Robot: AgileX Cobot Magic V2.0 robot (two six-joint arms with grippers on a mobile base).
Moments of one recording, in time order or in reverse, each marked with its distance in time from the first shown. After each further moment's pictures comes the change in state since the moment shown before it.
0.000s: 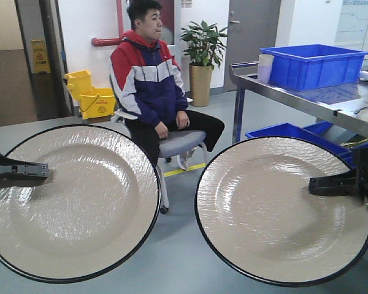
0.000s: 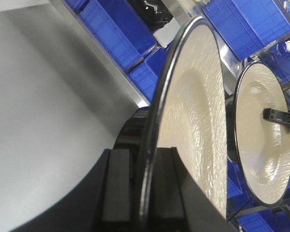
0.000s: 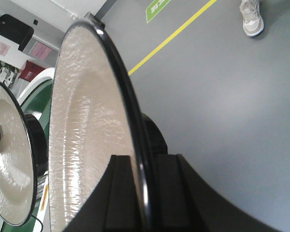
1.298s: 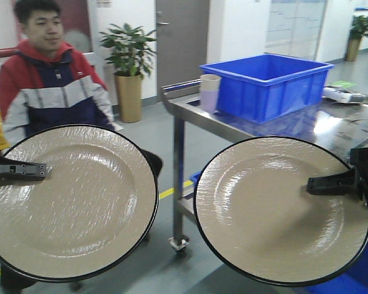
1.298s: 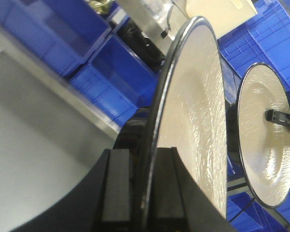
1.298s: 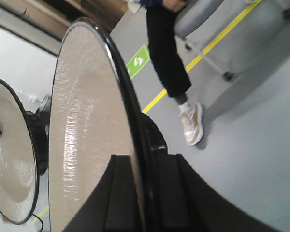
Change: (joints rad) left arm 0.000 0.000 0.000 0.002 -0.002 0.000; right arm 0.000 0.000 0.000 0.001 0.000 0.000
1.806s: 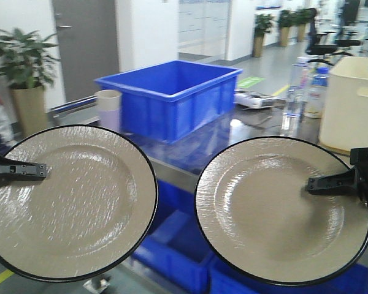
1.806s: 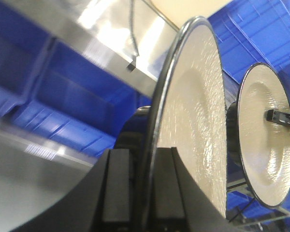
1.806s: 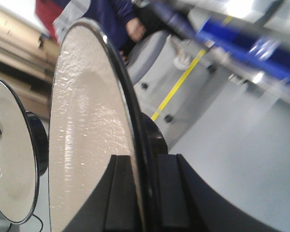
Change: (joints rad) left arm 0.000 0.000 0.000 0.000 -0.001 0.000; right arm 0.000 0.000 0.000 0.000 0.000 0.000
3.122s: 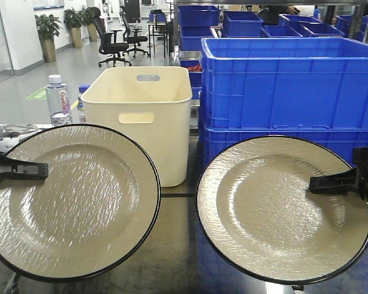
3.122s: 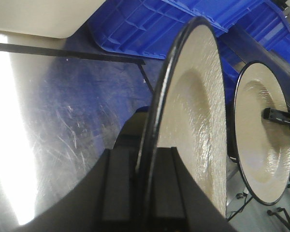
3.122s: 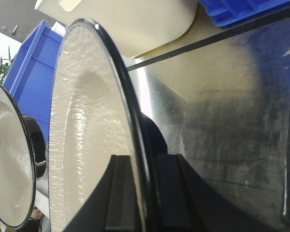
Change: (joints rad) left arm -0.001 0.000 0.000 -0.004 0.001 0.000; right arm -0.001 0.000 0.000 0.000 -0.007 0.000
